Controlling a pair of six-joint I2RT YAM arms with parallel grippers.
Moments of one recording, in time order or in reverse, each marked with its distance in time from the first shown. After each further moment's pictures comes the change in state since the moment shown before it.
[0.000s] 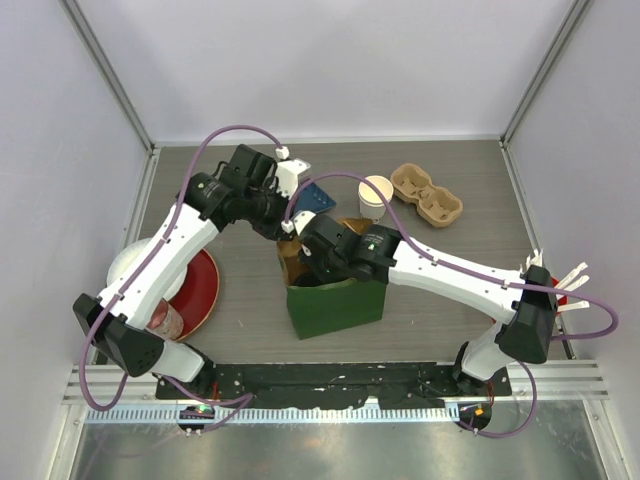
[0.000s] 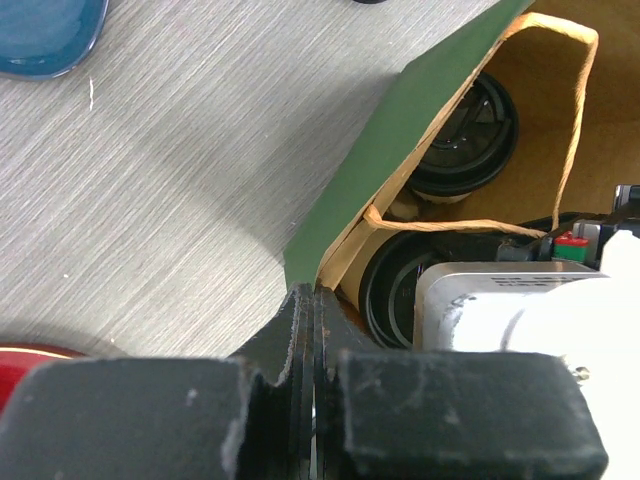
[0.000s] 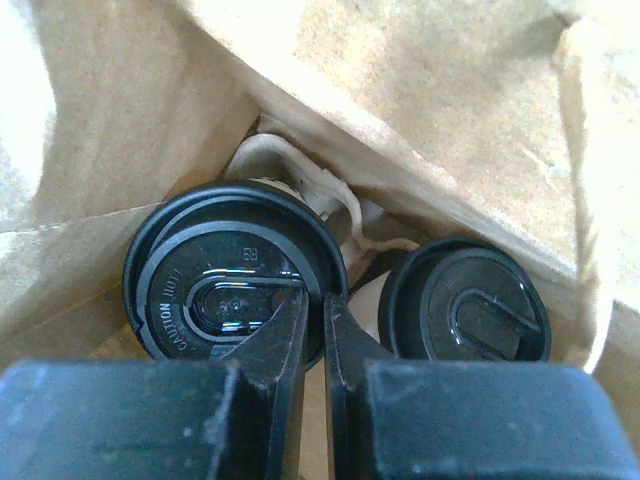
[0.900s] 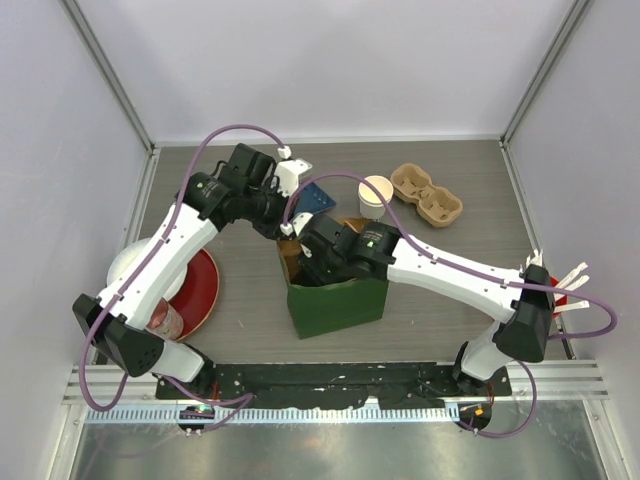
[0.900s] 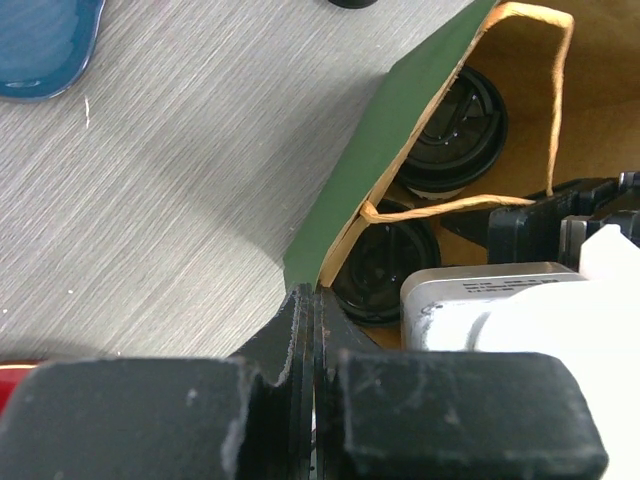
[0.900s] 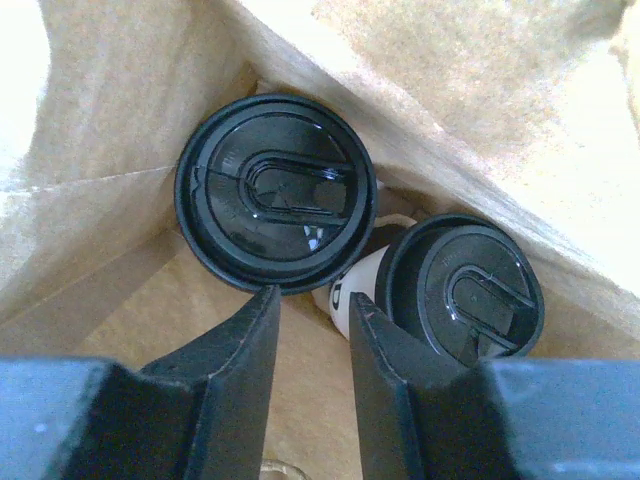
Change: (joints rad) left arm 0.004 0.000 0.003 0.004 0.031 0.047; right arm 0.000 0.016 0.043 -0.079 -0.019 -0.022
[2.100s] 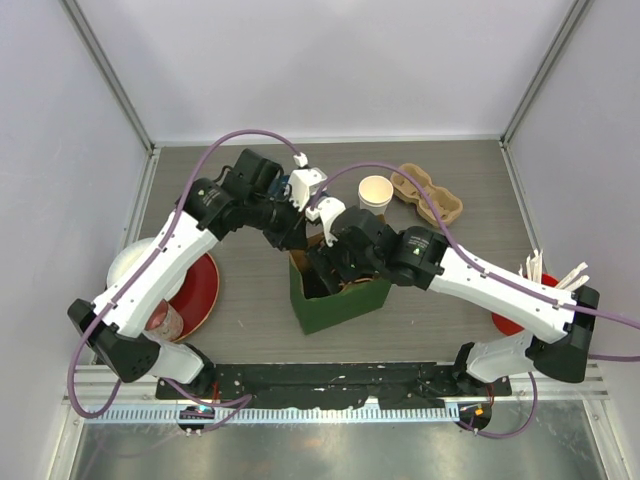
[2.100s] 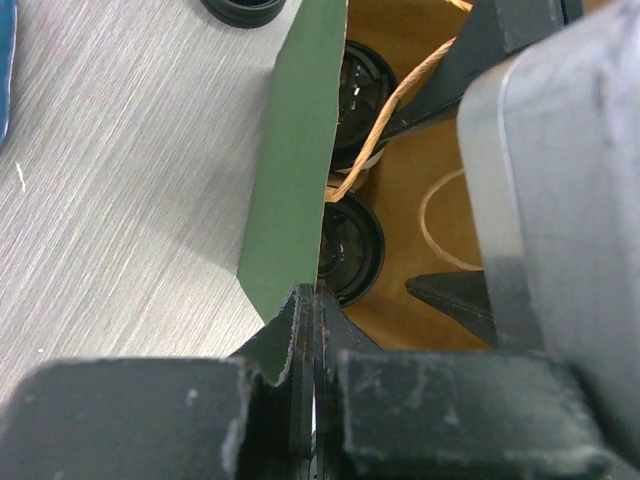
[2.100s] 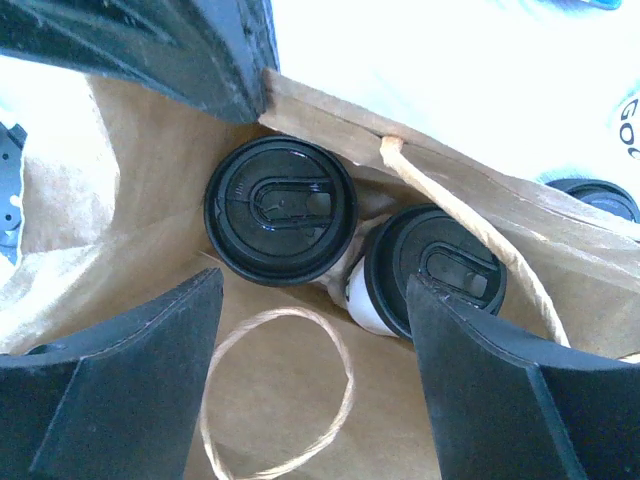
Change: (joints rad) left arm -0.079 -0.026 0.014 -0.004 0.097 0.068; right arm -0.013 -0.219 -0.103 0.128 0.021 -0.009
